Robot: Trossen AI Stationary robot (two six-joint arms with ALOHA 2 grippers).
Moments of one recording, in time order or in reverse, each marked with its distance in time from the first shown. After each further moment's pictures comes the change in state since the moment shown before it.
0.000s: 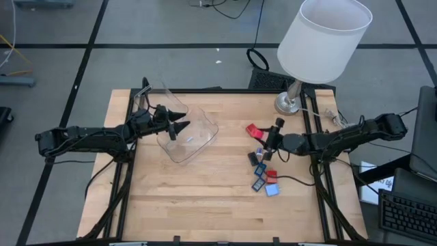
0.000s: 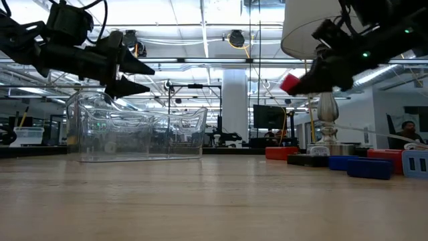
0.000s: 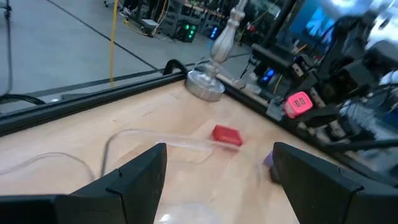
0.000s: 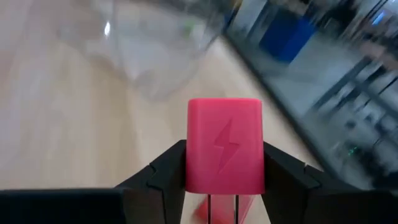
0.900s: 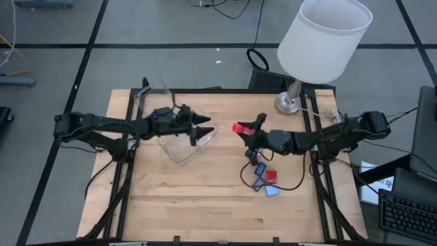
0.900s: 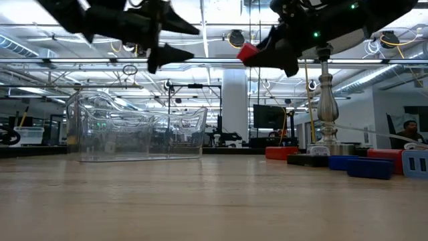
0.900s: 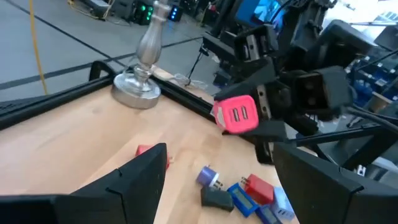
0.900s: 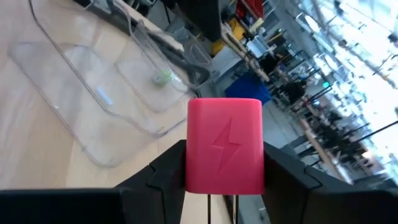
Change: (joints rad) left arm -0.246 0.323 0.450 -0.140 -0.064 -0.010; right arm -0.008 0.313 0.290 0.212 0.038 -0.481
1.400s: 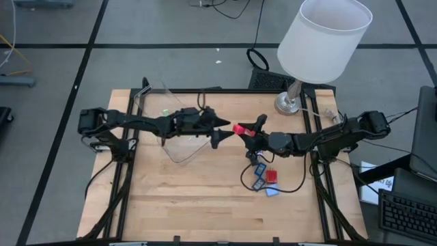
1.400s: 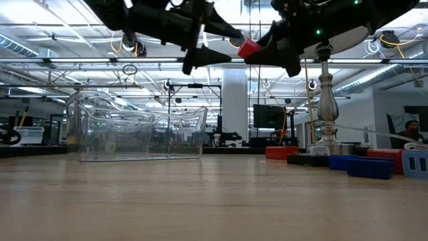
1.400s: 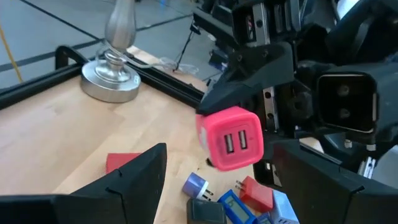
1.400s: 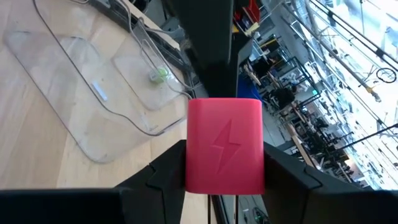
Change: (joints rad) left arm -0.037 0.307 0.297 -0.073 0.019 0.020; right arm 0.033 0.001 0.003 -0.002 0.050 -0.060
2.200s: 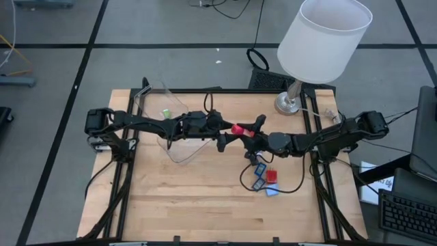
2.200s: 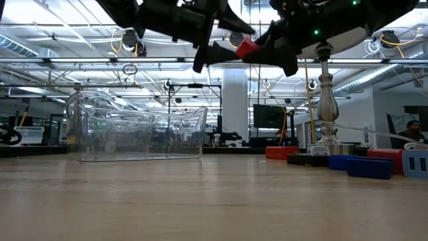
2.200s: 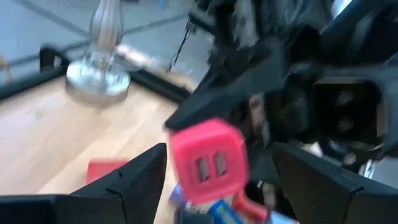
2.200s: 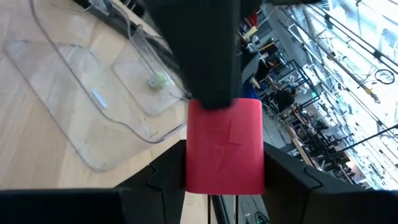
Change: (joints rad) left arm -0.039 0.079 0.078 -0.004 -0.038 -0.015; right arm 0.000 0.022 0.000 0.046 -0.011 -0.002
